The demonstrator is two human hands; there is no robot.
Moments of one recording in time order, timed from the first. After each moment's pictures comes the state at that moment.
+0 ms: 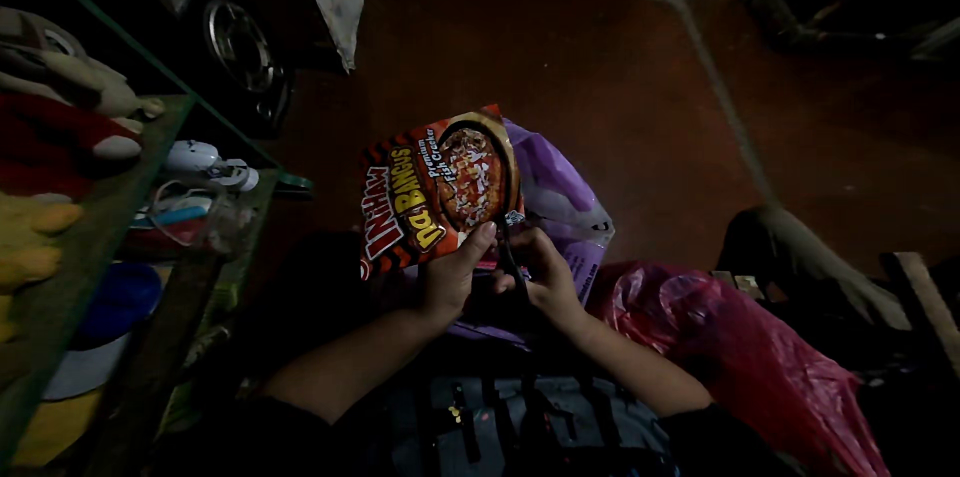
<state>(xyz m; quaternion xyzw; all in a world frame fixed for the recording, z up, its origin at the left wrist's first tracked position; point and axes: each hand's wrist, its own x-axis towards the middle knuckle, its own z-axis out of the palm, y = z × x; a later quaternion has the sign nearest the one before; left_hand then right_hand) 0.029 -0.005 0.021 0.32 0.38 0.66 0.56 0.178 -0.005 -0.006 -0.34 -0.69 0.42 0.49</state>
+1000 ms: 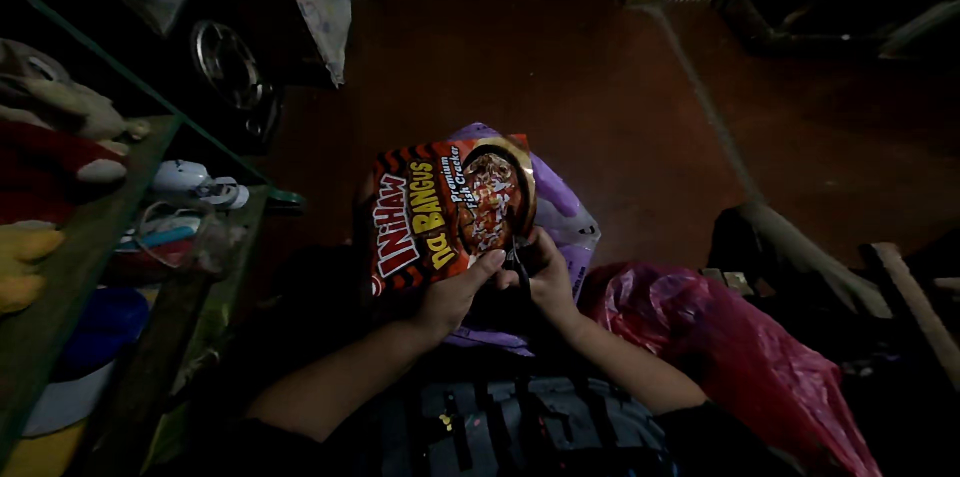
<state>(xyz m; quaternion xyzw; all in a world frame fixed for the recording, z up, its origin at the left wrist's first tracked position) 0.026 -0.012 0.029 0.40 0.38 0.54 0.64 0.178 -0.002 -0.005 -0.34 -0.56 0.50 0.57</state>
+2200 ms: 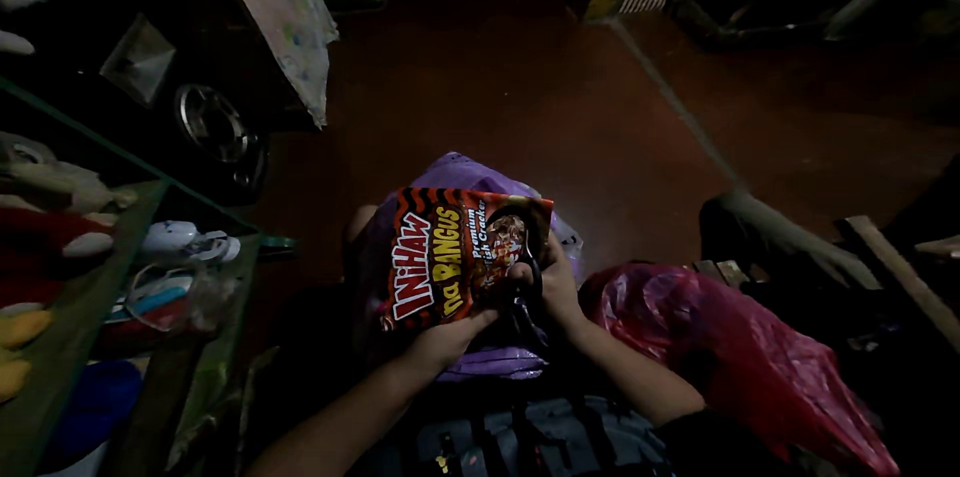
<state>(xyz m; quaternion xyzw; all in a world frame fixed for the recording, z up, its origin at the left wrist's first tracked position) 0.014 -0.019 0.043 0.54 0.51 0.29 0.60 0.188 0.010 0.012 -0.38 -0.46 0.50 0.63</state>
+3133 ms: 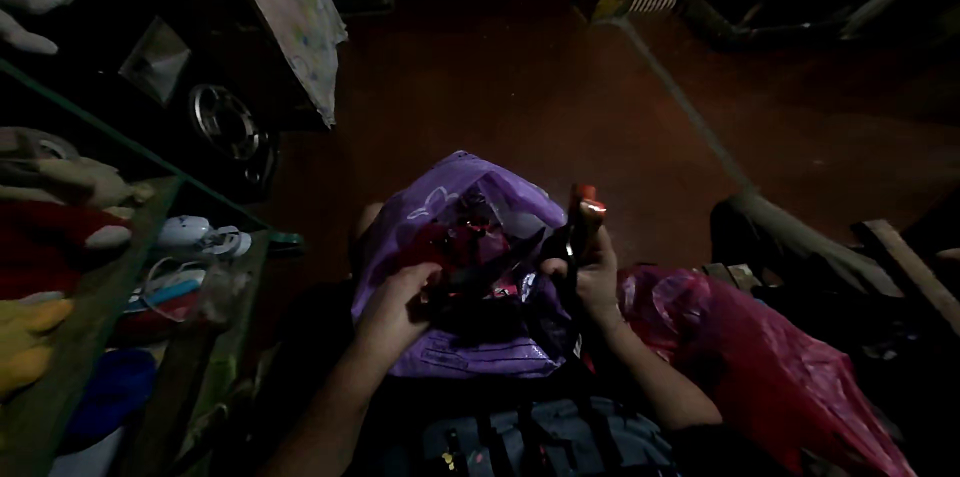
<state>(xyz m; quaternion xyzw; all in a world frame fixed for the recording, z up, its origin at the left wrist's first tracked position) -0.047 0.013 0.030 0.74 0.57 0.15 0.32 0.216 0.014 0.015 -0.35 -0.57 0.35 0.66</state>
